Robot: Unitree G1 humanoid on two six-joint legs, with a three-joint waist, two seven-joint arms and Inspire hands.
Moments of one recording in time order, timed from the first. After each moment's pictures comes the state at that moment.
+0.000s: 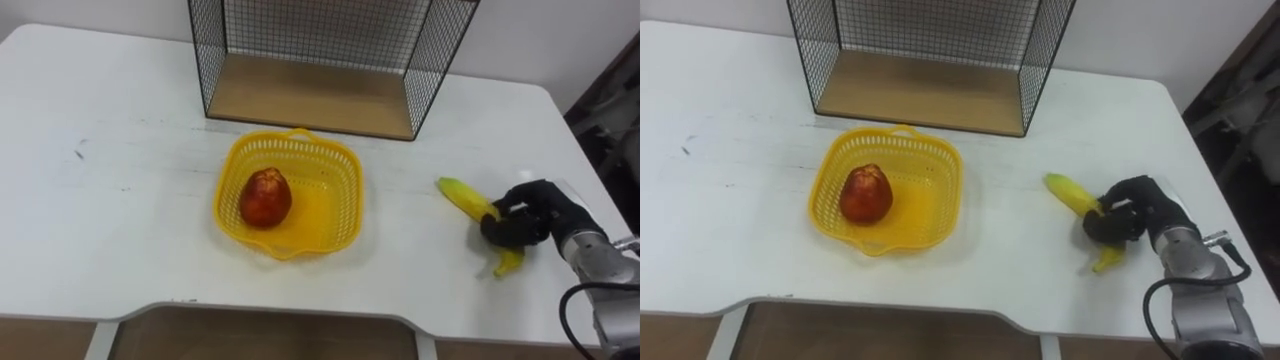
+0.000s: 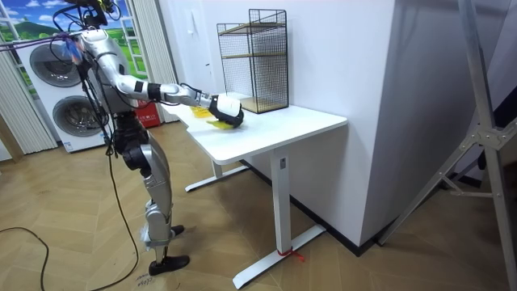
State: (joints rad) left arm 0.19 0.25 0.11 0.97 0.41 0.16 -0.07; right arm -0.18 -0.45 -0.13 0.50 -0.33 0.13 0.21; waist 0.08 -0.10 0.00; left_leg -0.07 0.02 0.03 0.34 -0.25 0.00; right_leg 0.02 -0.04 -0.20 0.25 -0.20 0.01
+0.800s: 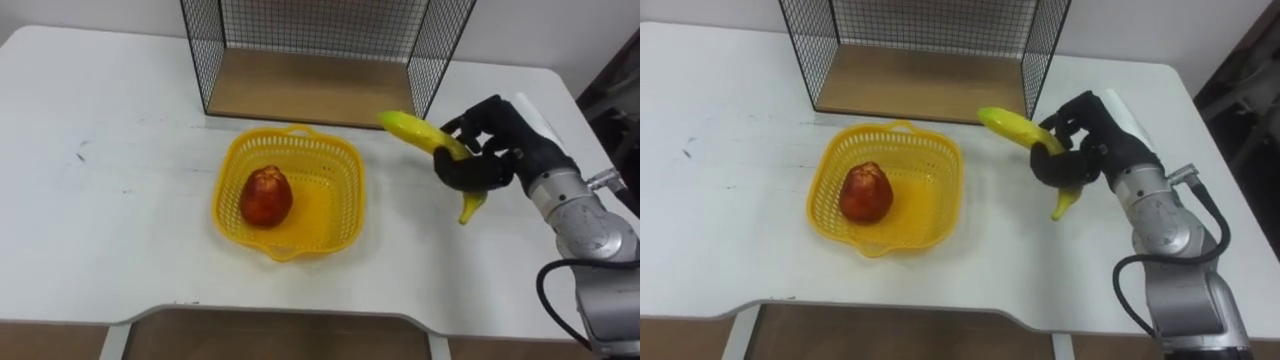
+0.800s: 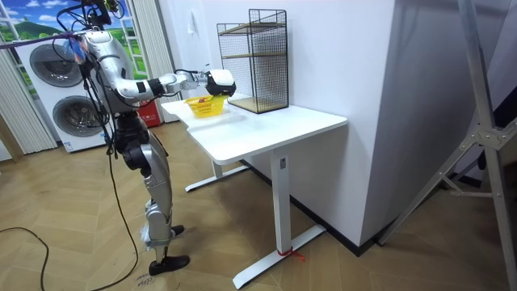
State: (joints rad) left arm 0.19 0.25 0.07 0.97 0.39 0.12 -0.01; right arm -0.13 -0.44 -0.02 -0.05 -0.35 0.12 0.22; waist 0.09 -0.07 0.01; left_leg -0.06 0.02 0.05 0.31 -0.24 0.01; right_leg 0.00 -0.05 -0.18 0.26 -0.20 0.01
